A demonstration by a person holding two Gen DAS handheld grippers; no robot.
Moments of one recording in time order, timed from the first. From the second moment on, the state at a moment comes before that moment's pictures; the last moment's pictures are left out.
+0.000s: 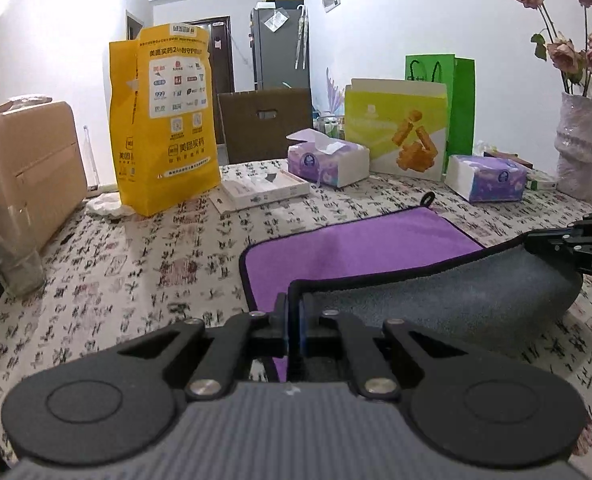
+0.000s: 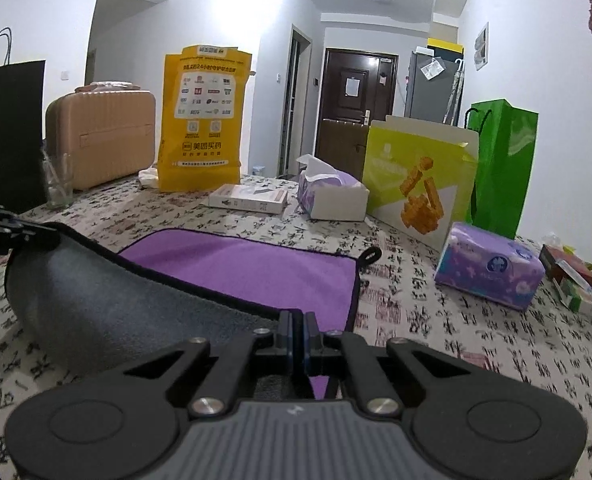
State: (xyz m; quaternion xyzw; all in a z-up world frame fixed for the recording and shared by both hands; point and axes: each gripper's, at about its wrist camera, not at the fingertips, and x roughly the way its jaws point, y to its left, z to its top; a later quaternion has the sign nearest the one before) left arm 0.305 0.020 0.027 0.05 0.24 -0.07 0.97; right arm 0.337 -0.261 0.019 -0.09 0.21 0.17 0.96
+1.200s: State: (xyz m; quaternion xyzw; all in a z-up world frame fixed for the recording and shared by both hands) left arm 0.437 0.028 0.023 0.09 0.27 -0.07 0.96; right arm 0.487 -0.249 0.020 -0.10 0.24 0.20 0.94
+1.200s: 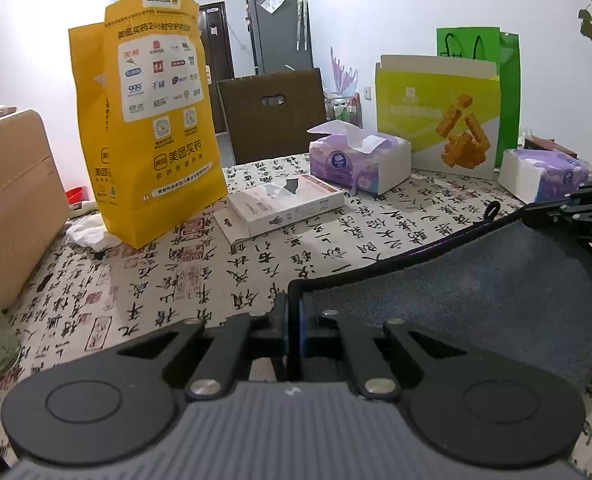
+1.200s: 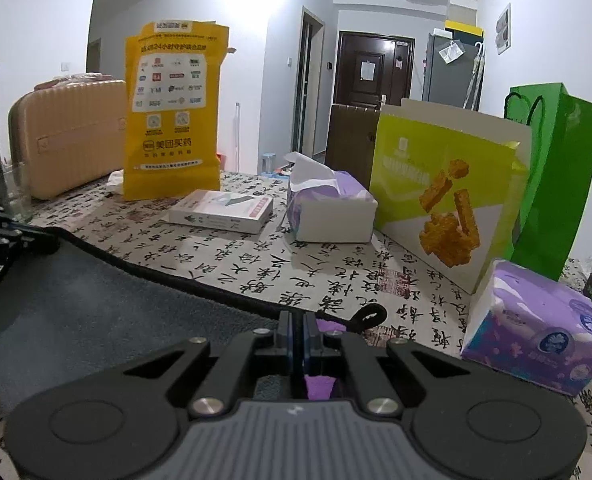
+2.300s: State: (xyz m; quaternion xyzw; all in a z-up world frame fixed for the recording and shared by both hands) left arm 0.508 0.054 -0.019 0.08 0.30 -0.03 0.95; right arm 0.555 -0.252 -0.015 -0.08 0.30 0.19 0.93
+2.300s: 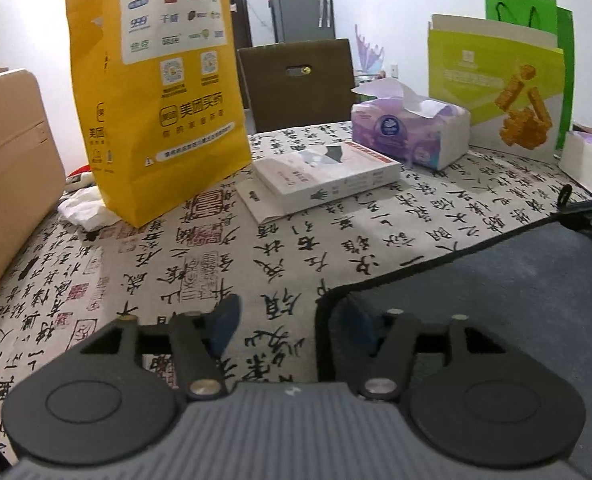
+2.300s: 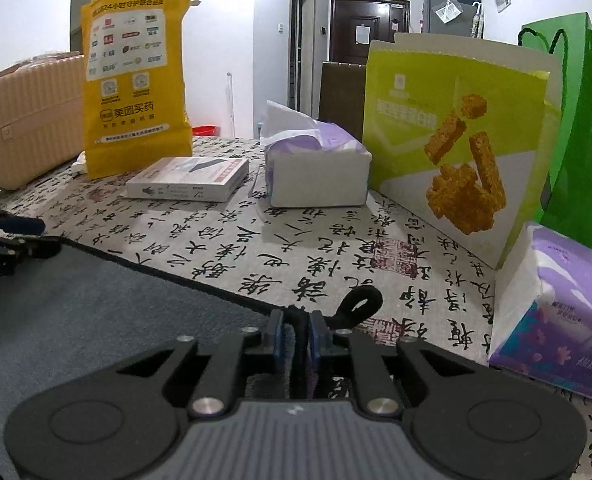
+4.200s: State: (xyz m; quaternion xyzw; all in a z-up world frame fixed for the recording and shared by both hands) left arm 0.281 0.053 0.071 0.01 0.20 0.01 0.98; right arm 0.323 -0.244 0.078 -0.05 0.20 0.15 0.97
